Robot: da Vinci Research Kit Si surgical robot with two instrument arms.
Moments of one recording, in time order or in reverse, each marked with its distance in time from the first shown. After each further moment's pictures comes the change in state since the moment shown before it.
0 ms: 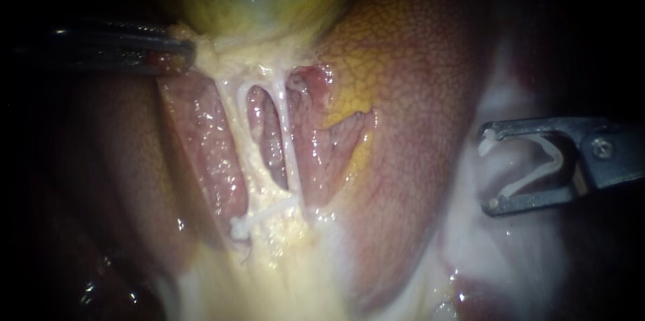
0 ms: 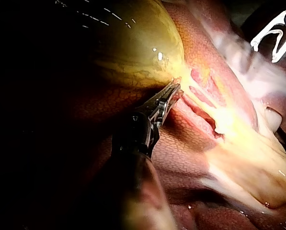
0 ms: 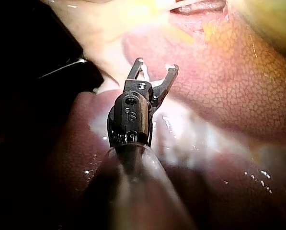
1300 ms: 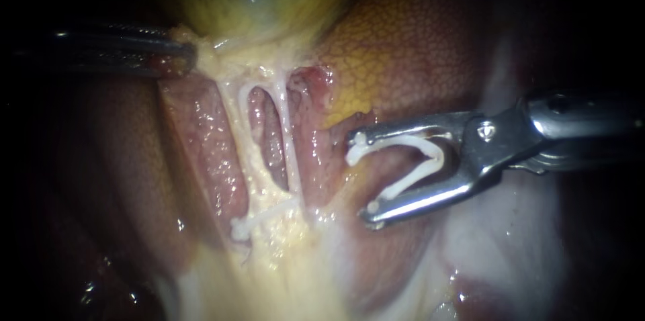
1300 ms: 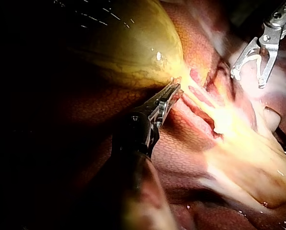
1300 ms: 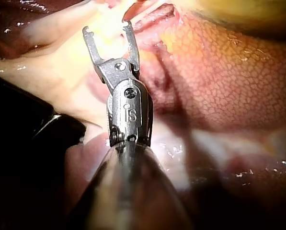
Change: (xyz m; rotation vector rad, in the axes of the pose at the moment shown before) right arm 0.004 0.003 0.011 0.302 0.402 0.259; left arm 0.000 0.000 0.000 -0.004 -0.001 0.000
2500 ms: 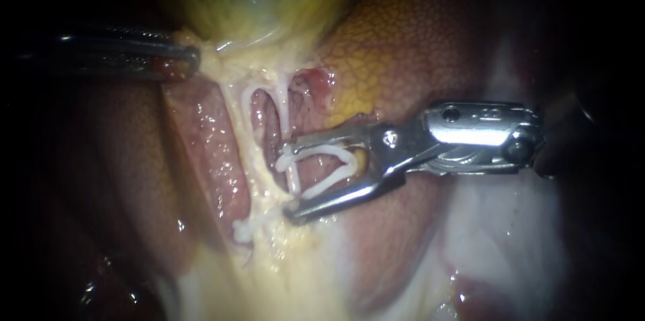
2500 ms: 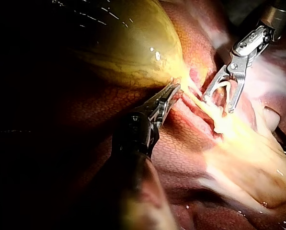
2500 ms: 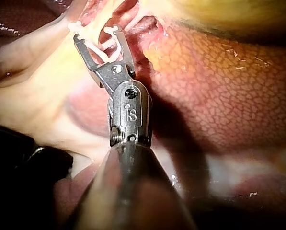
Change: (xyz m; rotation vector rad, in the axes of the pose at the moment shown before) right arm -0.007 0.005 0.007 0.021 -0.017 0.056; left arm 0.000 0.000 0.000 -0.003 -0.001 0.001
